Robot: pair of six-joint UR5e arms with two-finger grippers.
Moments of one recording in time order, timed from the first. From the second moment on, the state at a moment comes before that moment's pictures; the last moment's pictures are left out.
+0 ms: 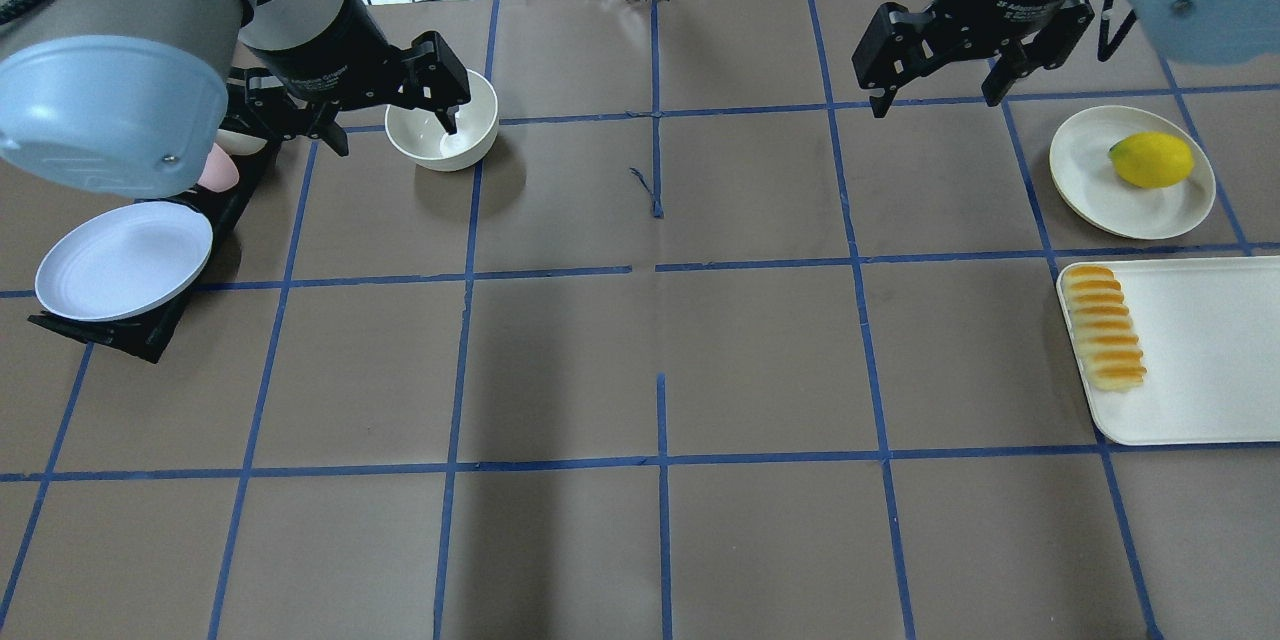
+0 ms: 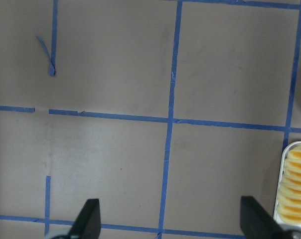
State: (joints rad) left arm -1.64 -1.60 -1.61 -1.35 1.58 -0.23; right arm 1.57 -1.52 1.51 -1.62 -1.54 -0.08
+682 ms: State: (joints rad) left arm -1.64 -1.60 -1.60 -1.36 1.58 -0.23; right arm 1.57 -1.52 1.51 -1.62 -1.54 -0.08
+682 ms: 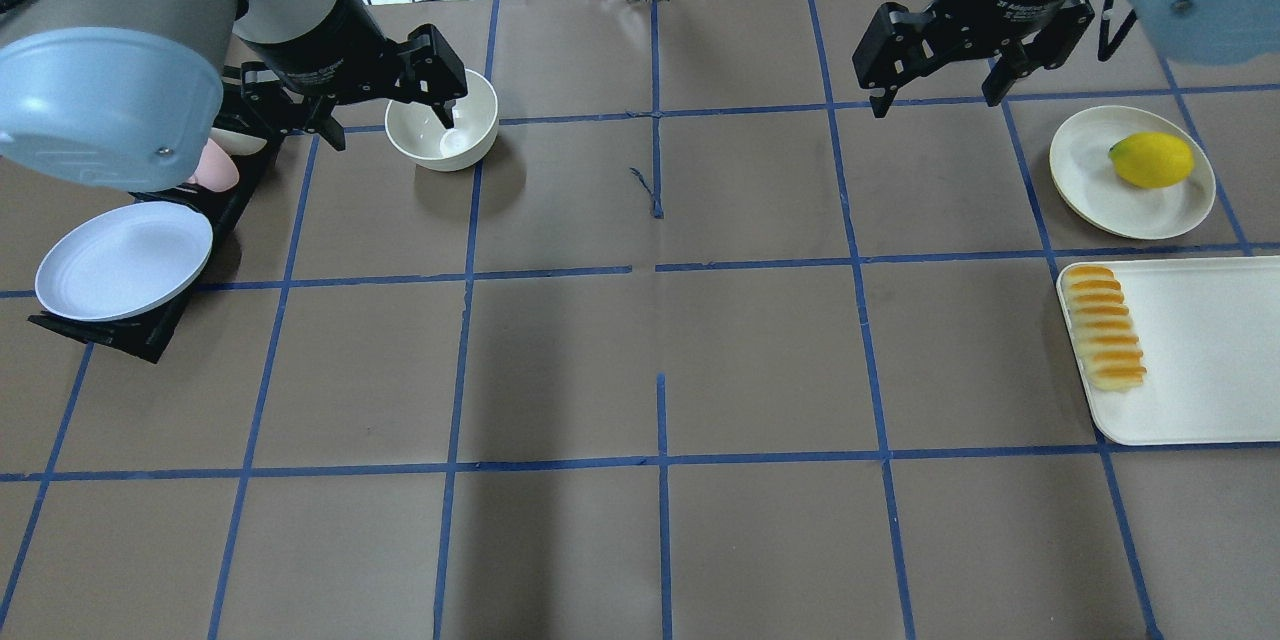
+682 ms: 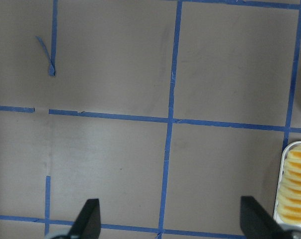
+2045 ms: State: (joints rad) left arm -1.66 -1.60 -1.59 -1.40 1.58 -0.23; right arm 1.57 -1.52 1.52 -1.62 -1.54 -0.08
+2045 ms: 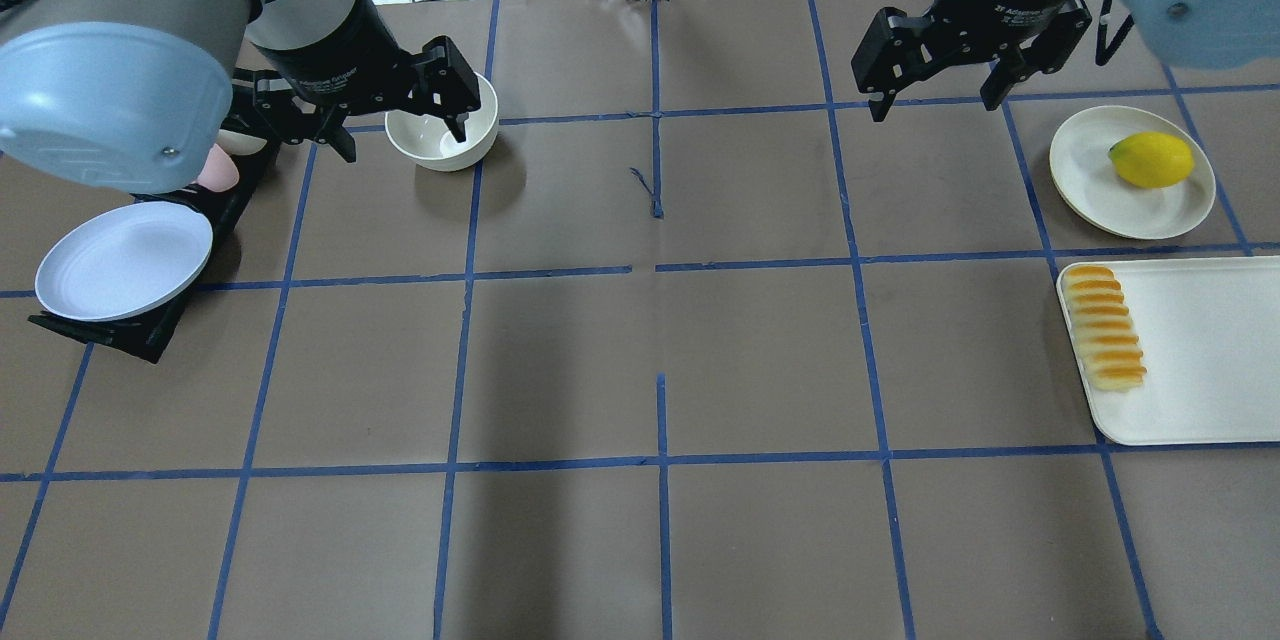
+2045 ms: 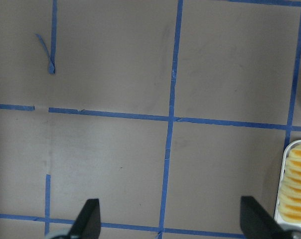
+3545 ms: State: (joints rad) left arm -1.66 -1.57 -1.61 -1.39 1.58 -0.26; right arm 1.57 -1.52 1.52 -1.62 -1.54 -0.08
